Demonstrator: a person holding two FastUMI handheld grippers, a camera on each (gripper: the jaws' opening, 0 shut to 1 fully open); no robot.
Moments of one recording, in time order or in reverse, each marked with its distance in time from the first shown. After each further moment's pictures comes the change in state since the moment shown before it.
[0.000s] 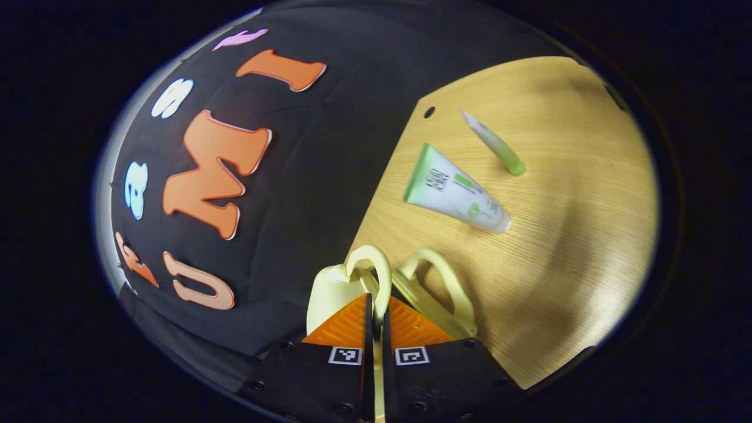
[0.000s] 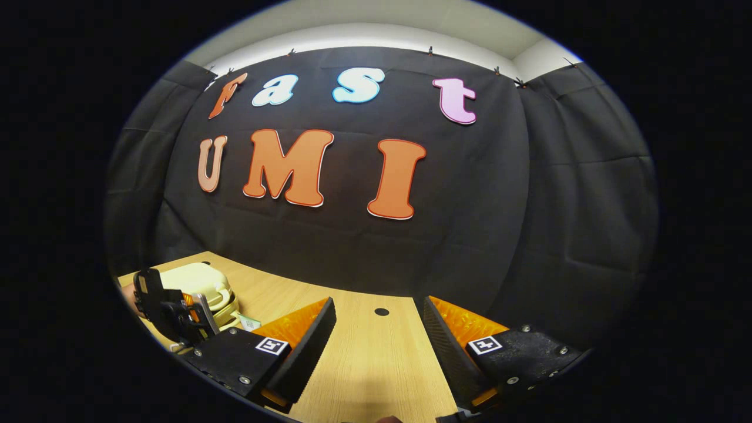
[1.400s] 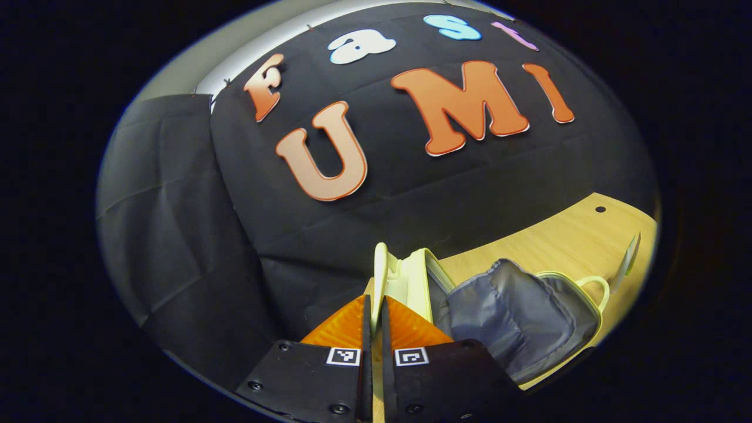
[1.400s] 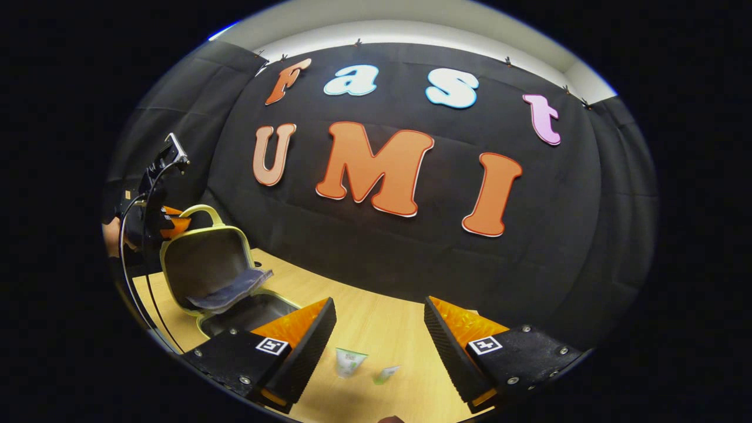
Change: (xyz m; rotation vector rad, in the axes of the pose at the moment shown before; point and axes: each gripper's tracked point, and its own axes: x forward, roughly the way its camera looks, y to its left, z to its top) left arm 0.007 0.001 -0.014 -0.812 0.028 0.298; right arm 0.024 0.226 0.033 -0.093 0.015 0.176
